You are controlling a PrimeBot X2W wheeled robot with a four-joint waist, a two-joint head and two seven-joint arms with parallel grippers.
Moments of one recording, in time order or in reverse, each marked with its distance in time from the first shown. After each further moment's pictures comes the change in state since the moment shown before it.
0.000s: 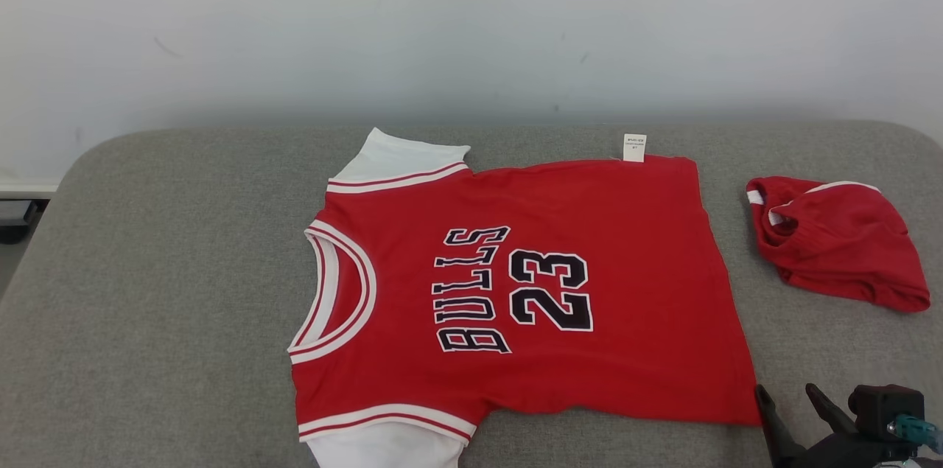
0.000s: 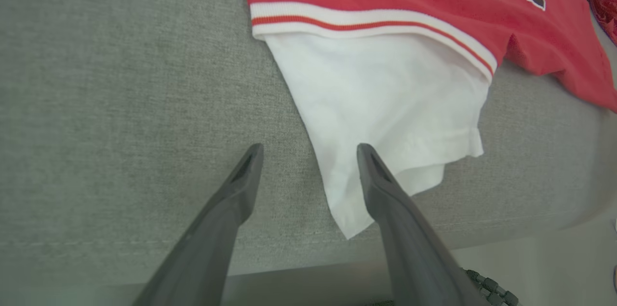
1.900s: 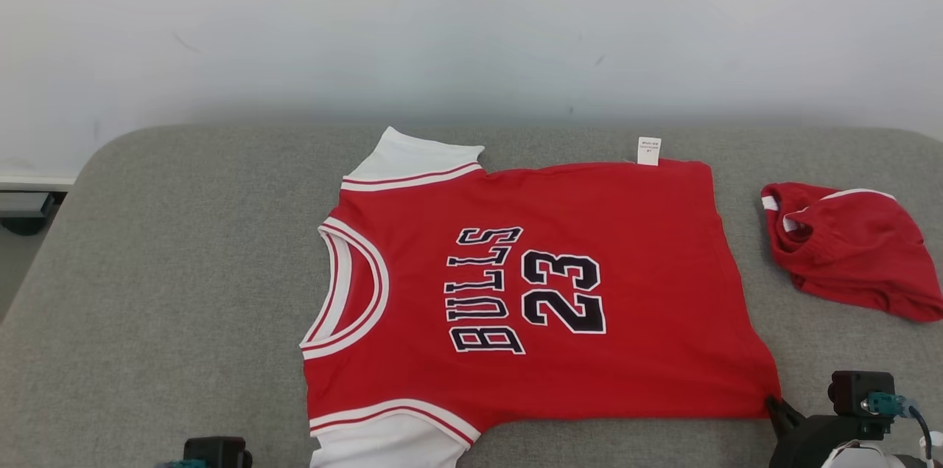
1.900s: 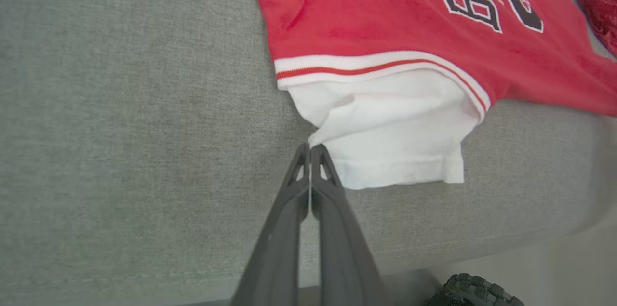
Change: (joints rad) left arm -0.081 0.035 0.005 0.012 -0.014 -0.022 0.057; right arm -0.152 0.052 0.030 0.281 0.033 0.043 0.064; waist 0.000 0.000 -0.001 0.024
